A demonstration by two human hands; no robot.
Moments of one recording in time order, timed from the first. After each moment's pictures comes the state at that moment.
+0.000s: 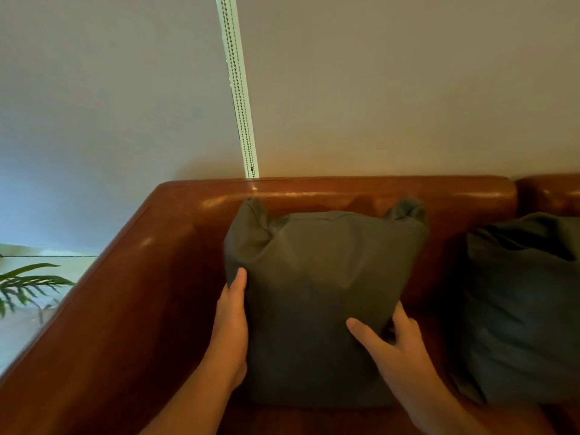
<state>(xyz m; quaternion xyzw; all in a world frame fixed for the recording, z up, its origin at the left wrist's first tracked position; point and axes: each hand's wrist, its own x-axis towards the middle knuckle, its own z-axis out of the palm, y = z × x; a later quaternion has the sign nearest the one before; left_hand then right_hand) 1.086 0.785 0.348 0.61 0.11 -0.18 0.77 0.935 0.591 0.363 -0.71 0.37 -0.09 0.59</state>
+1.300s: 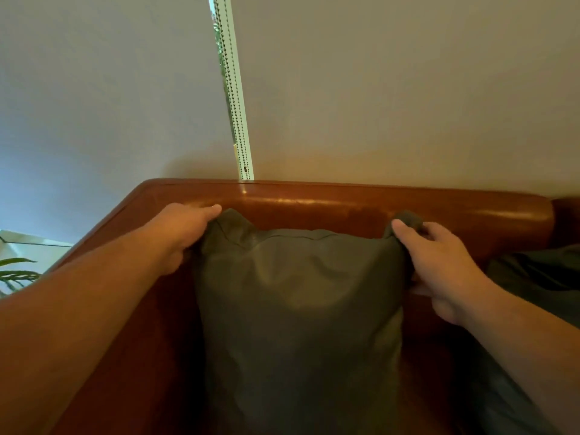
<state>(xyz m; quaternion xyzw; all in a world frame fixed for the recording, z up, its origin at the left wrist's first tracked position) 1.210 0.767 0.472 0.82 0.10 -0.17 0.54 1.044 0.478 0.453 -0.66 0.38 -0.14 0.63</state>
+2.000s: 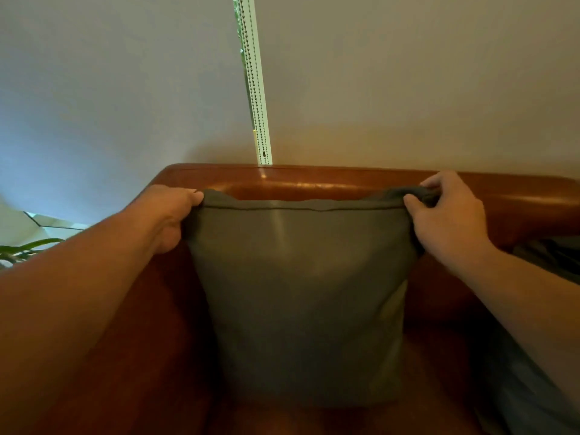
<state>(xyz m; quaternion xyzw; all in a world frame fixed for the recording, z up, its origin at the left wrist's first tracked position) 1.222 0.796 0.474 0.77 0.17 -0.06 0.61 1.067 0.472 0.454 -0.87 0.28 -0.23 0.35</state>
